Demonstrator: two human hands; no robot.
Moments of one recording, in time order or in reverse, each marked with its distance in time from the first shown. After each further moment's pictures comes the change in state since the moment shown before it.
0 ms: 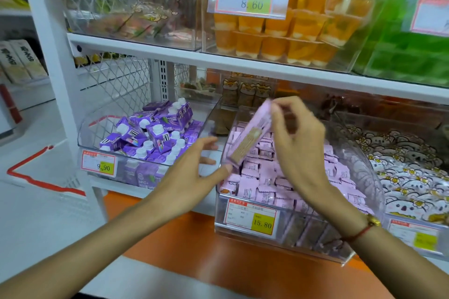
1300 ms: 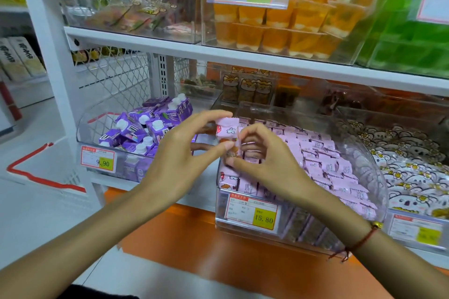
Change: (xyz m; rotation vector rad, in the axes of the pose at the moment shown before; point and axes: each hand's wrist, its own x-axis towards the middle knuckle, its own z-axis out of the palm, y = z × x) left_hand 0.005 0.020 -0.010 -0.106 0.131 0.335; right_hand -0.027 0.013 0.015 0.320 -0.554 0.290
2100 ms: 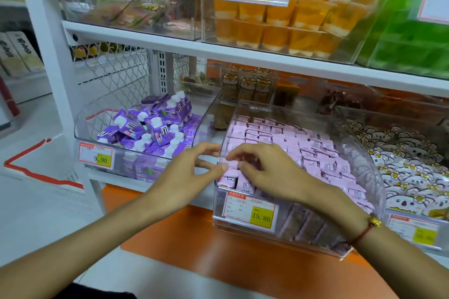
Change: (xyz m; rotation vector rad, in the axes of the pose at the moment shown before) left_hand -0.017 -0.025 0.010 0.045 -0.184 -0.422; right_hand 0.003 0.007 -0.008 -0.564 -0.212 -0.063
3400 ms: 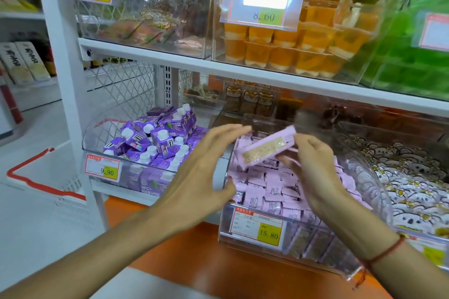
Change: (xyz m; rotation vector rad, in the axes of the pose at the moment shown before) left_hand 0.000 0.017 -0.005 0.235 0.090 0.562; right_hand 0.000 -0.009 -0.028 1.065 0.604 0.601
